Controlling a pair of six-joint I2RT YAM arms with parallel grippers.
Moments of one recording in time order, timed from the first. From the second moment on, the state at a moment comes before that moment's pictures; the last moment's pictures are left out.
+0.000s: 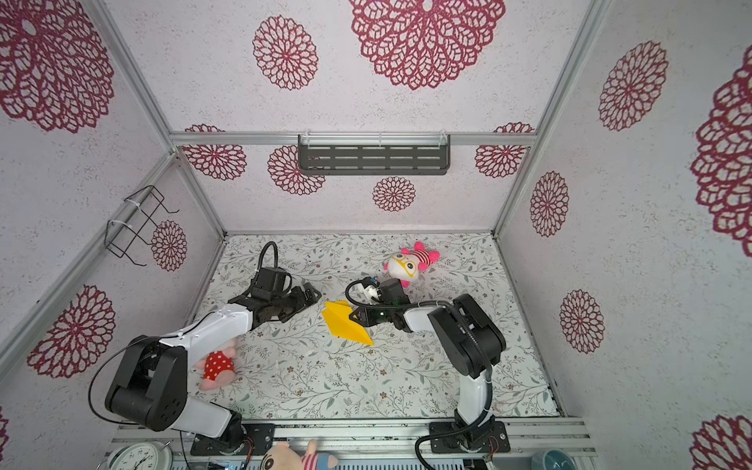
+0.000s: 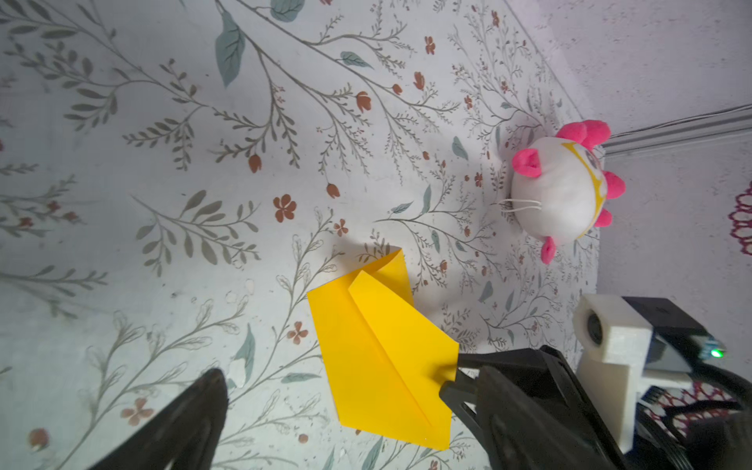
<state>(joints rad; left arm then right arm) -0.32 1.51 0.87 -0.19 0.23 -0.79 0.56 1.88 0.91 0.28 -0.65 0.35</state>
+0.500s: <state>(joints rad) -0.31 1.41 0.64 0.23 0.49 -0.92 0.54 1.78 0.85 0.51 -0.80 0.54</state>
